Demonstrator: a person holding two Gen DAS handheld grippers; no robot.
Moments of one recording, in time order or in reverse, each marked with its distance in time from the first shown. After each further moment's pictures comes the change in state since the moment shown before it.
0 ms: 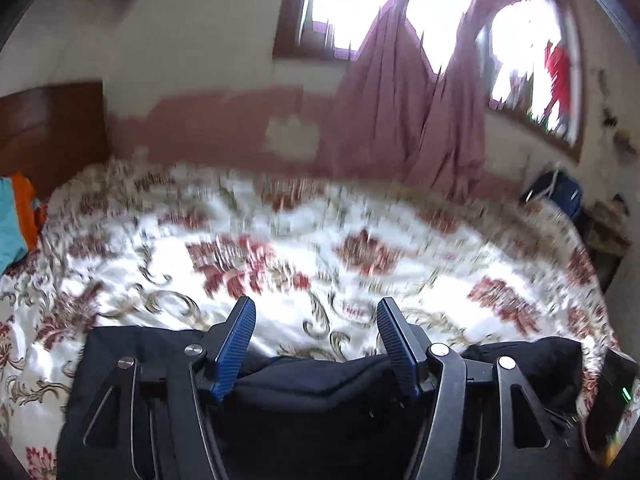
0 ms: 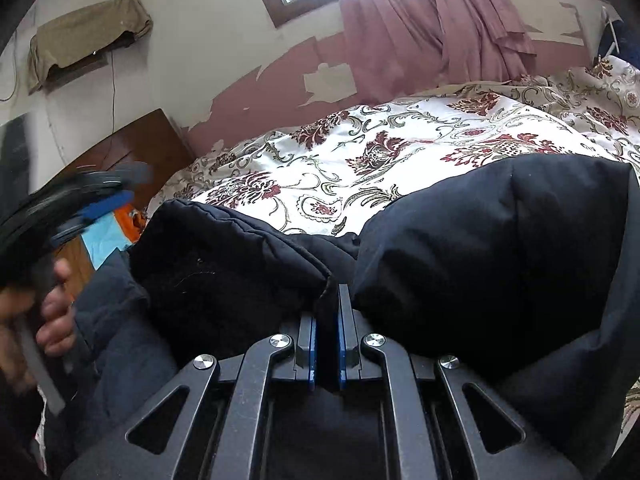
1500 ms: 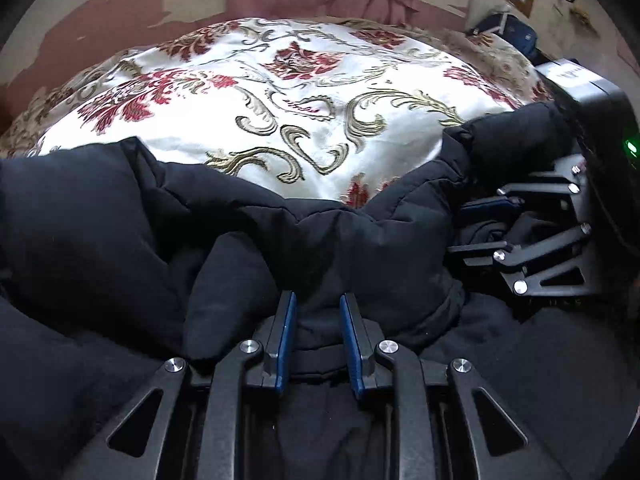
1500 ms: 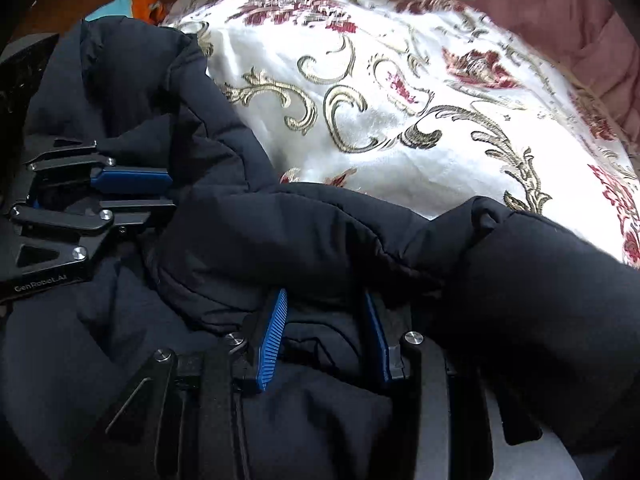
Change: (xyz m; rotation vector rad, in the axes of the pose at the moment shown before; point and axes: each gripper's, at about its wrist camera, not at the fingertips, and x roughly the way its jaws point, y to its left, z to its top) left arm 0.070 0.000 -0.109 0.278 0.451 -0.196; right arm 0.115 0.057 0.004 -0.508 0.550 -0.081
